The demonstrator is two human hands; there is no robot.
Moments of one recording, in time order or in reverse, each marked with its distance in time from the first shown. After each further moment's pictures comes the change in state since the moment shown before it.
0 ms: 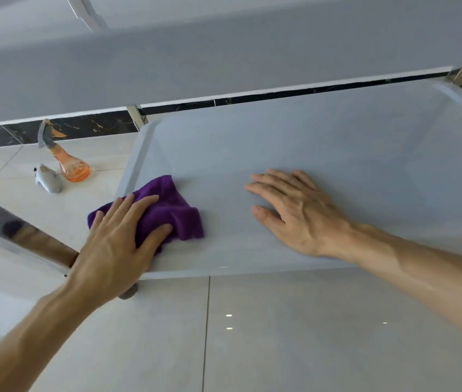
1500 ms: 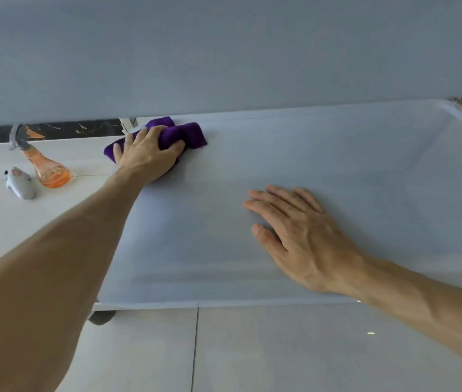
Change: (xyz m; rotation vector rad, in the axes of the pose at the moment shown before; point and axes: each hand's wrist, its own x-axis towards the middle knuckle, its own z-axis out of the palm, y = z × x) left_hand 0.217 -0.013 0.041 0.032 0.047 -0.199; right_hand 0.001 -0.003 0.002 0.004 0.011 0.035
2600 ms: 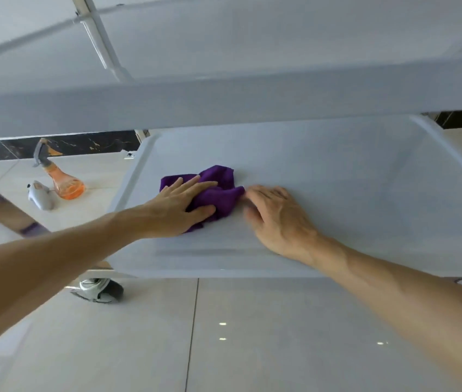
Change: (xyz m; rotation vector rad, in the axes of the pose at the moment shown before) left_hand -0.107 0.052 -0.037 -0.016 -0.502 0.306; right_hand 0.038 0.017 0.000 0.167 0.054 0.025
